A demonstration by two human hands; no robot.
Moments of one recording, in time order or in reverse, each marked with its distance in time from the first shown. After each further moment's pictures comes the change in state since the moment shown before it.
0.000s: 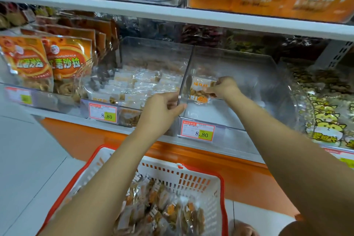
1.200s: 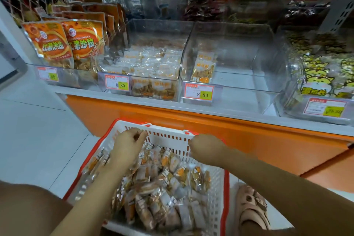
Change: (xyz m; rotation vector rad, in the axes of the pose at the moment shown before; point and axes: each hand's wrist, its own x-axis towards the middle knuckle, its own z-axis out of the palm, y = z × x) left_hand -0.147 -0.116 -0.017 0.379 0.041 -0.277; right_hand -0.210 0.085 0.089 -0.757 -0.543 -0.600
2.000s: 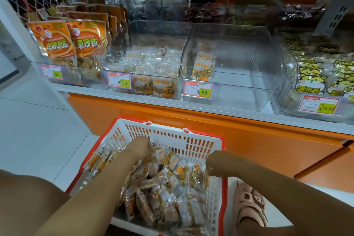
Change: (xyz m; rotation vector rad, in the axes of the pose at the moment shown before) left_hand 0.029 -0.024 0.049 0.359 -0.559 -0.100; right_hand -0.023 0.034 0.055 0.010 -0.274 0.047
